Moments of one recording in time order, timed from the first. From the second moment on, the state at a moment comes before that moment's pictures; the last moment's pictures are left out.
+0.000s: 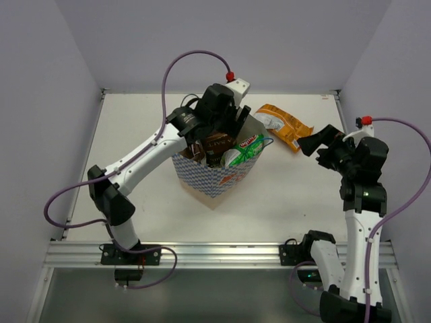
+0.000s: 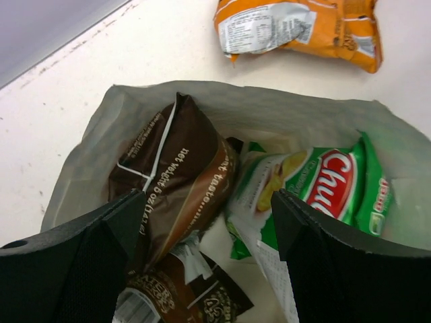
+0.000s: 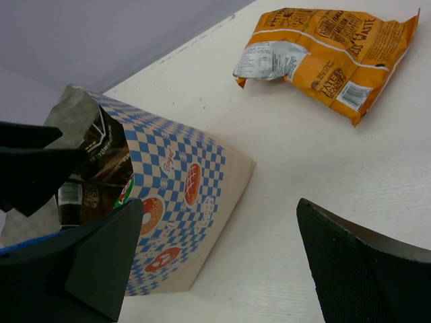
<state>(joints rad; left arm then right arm) -0.81 1.75 1.87 -0.70 -0.22 -0.09 -0.21 0.75 1.00 -0.61 -0.41 0.54</state>
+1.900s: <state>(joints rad) -0.74 1.81 2.03 -0.66 -0.19 0.11 -0.16 0.69 0.96 -0.64 -0.47 0.46</state>
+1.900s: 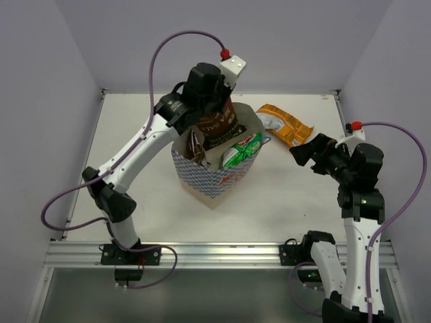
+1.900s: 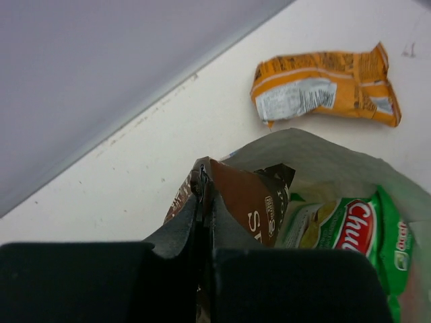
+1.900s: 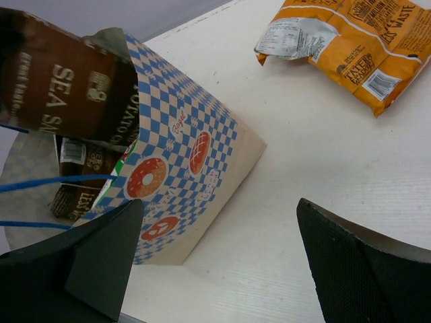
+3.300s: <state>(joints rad) -0.15 1.89 2.02 -0.28 -0.25 -0.16 -0.05 0.69 0.95 -0.63 -0.48 0.42</state>
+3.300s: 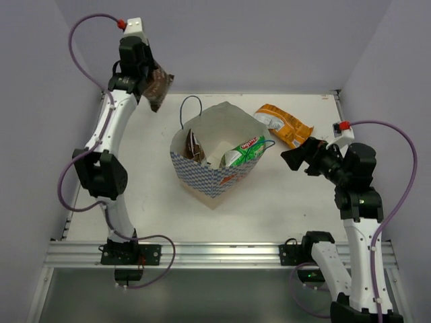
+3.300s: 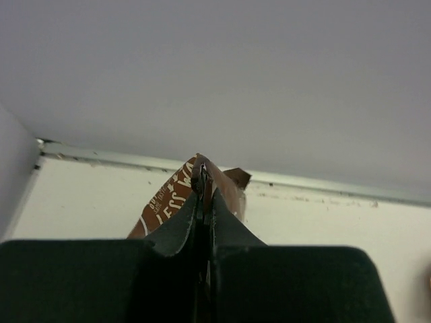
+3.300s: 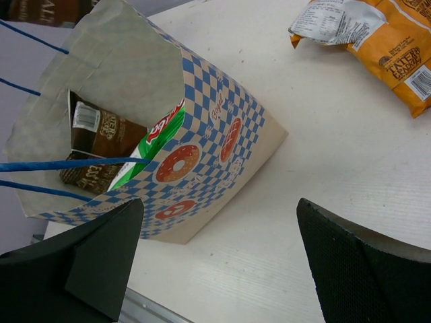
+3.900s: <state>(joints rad) 0.10 1.97 1.49 -0.01 0.08 -0.56 -0.05 0.73 0.94 -0.64 -0.48 0.40</state>
